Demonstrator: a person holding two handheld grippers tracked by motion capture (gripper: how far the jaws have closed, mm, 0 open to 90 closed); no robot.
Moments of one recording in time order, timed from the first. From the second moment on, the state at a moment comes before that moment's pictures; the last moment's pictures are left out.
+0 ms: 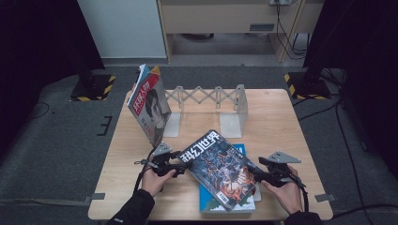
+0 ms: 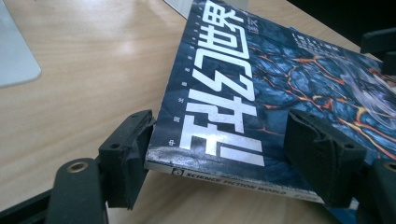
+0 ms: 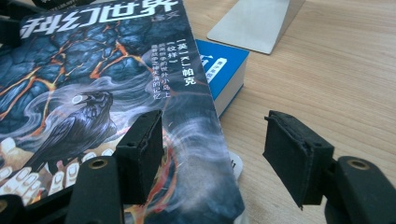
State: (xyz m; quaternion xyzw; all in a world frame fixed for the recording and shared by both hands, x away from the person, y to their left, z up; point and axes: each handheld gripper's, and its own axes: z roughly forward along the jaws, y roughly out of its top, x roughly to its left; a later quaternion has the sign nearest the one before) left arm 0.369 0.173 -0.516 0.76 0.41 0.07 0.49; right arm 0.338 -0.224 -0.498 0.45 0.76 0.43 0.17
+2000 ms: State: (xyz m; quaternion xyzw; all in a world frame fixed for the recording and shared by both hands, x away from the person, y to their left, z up) left arm 0.363 0.174 -0.506 0.71 0.42 -0.13 0.55; right arm 0.338 -0.223 -0.503 0.44 0.76 0.44 0.18
